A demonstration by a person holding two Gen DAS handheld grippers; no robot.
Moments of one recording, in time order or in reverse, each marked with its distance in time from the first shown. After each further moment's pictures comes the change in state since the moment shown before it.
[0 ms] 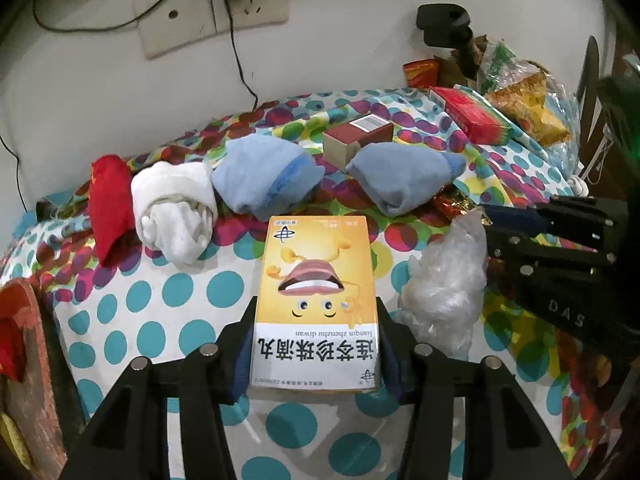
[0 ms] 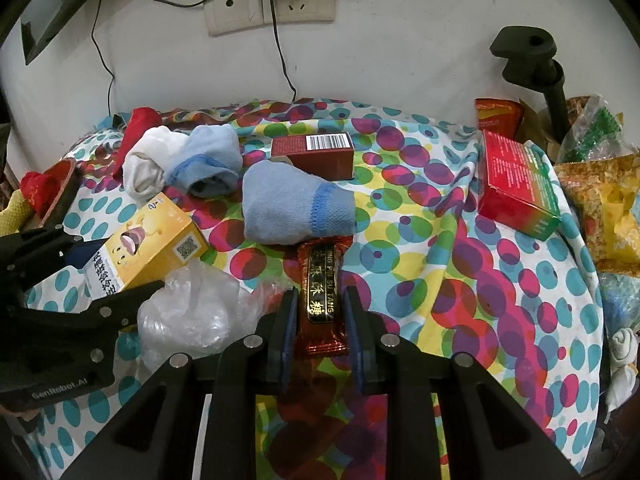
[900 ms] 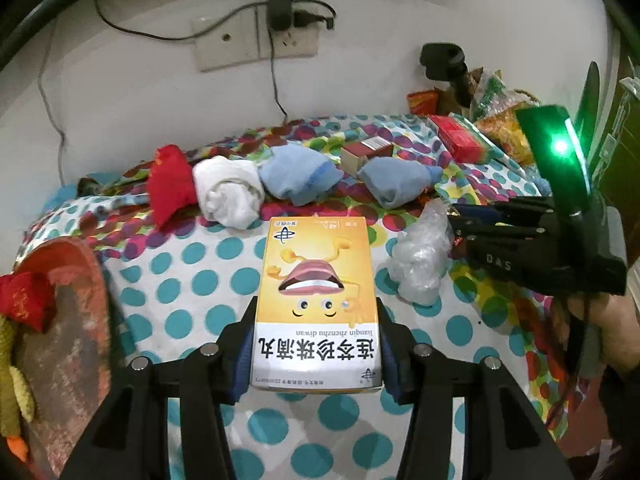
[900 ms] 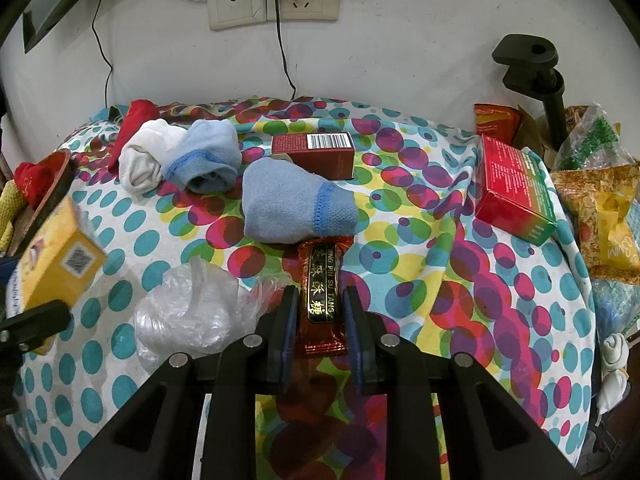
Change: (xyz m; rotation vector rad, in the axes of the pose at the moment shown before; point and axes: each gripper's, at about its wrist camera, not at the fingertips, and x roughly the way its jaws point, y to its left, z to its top) left arm -0.074 0.014 -0.035 -0.079 -0.071 0.006; right arm 0.001 0.003 0.000 -0.017 0.002 -0.019
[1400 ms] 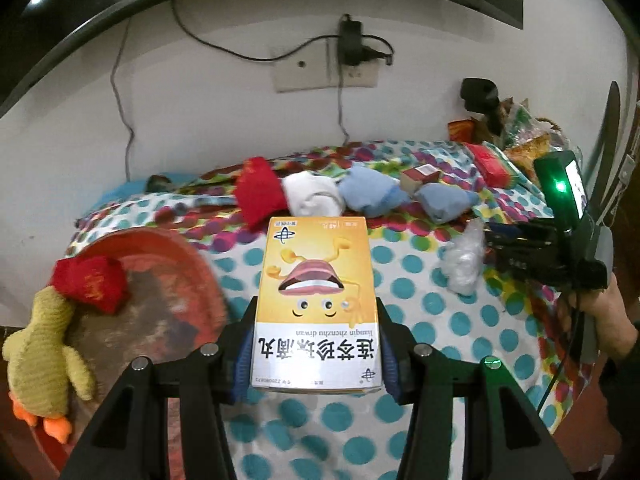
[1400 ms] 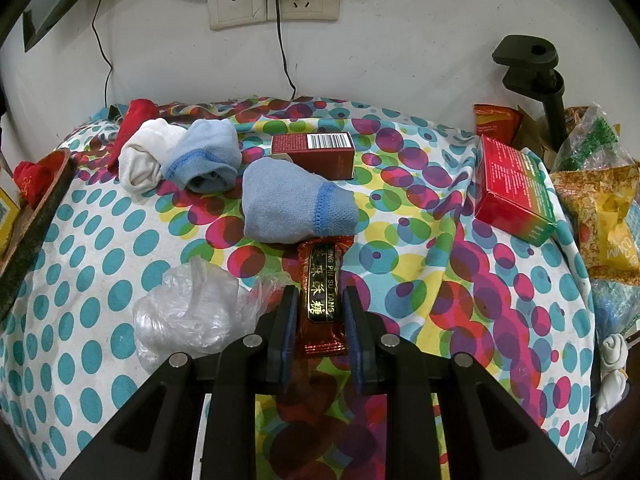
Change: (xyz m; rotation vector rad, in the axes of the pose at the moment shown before) left arm -0.059 0.055 -0.009 -0.058 -0.042 0.110; right arm 0.001 0.001 -0.001 -0.001 0.000 -0.002
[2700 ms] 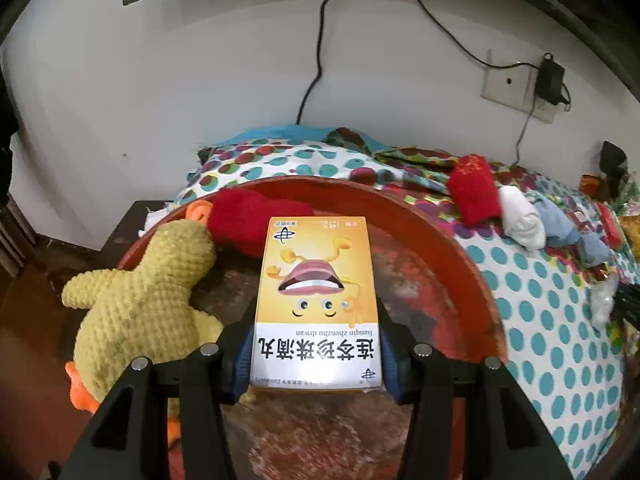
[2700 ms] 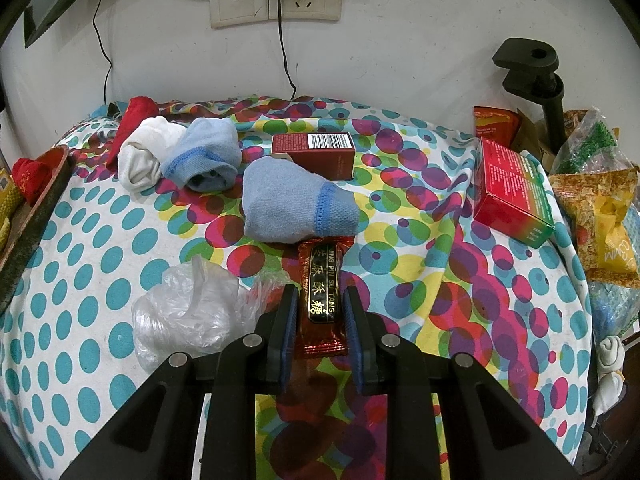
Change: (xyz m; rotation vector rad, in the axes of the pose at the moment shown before) left arm 0.004 0.181 -0.028 -0.278 0.056 0.244; right arm -0.001 0.001 0.001 -0.004 0.001 -0.006
